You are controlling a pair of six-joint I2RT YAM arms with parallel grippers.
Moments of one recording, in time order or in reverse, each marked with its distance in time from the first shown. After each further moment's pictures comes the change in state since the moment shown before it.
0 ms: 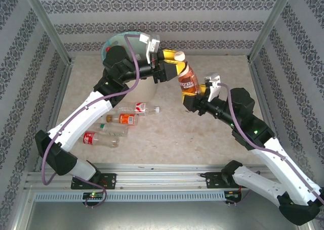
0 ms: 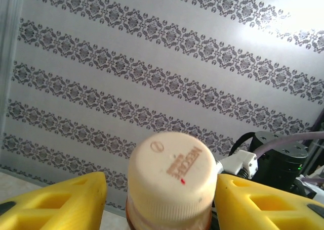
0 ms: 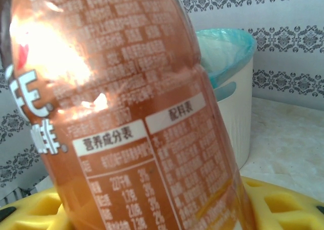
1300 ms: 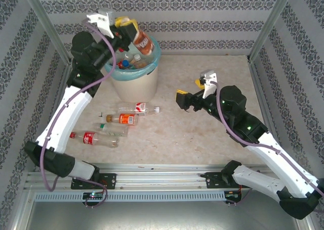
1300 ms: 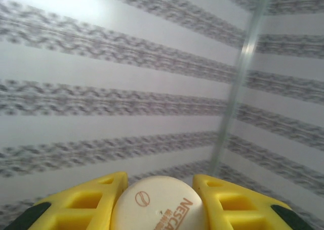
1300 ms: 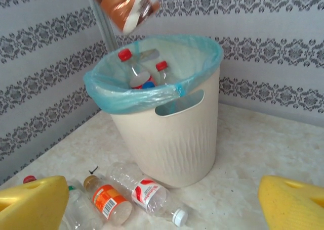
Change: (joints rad) left arm 0.324 -0.022 0.107 -0.145 -0.522 0.248; right arm 0.058 0.063 0.010 0.031 0.195 -0.071
